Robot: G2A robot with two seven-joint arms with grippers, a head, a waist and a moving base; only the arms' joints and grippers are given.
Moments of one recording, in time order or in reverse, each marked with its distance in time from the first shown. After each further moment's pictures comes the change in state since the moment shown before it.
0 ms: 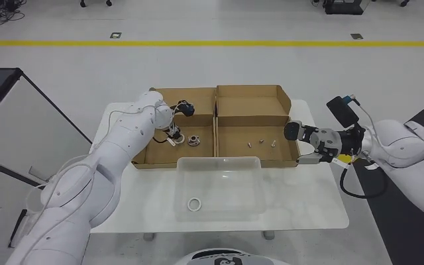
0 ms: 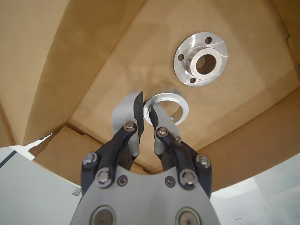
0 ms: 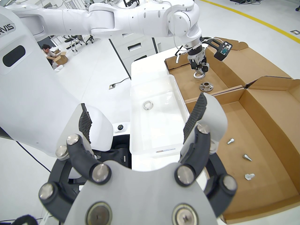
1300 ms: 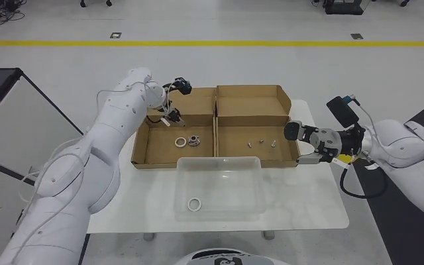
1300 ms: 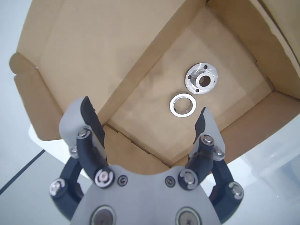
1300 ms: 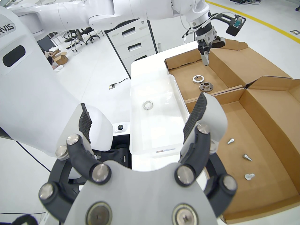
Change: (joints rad) left arm -0.148 -0.018 -0.073 0.098 -0.014 -0.186 0.045; right arm 0.000 0.000 0.000 0.000 0.000 0.000 0.000
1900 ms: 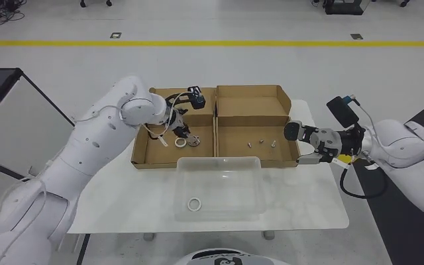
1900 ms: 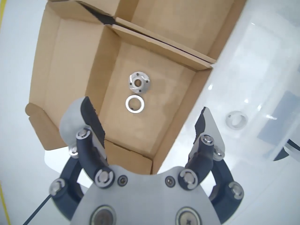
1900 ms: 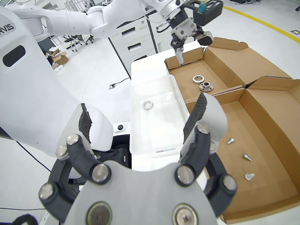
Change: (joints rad) left arm 0.310 0.391 -0.189 -1.045 -0.209 0.125 -0.269; right arm 0.000 0.000 0.000 0.000 0.000 0.000 0.000
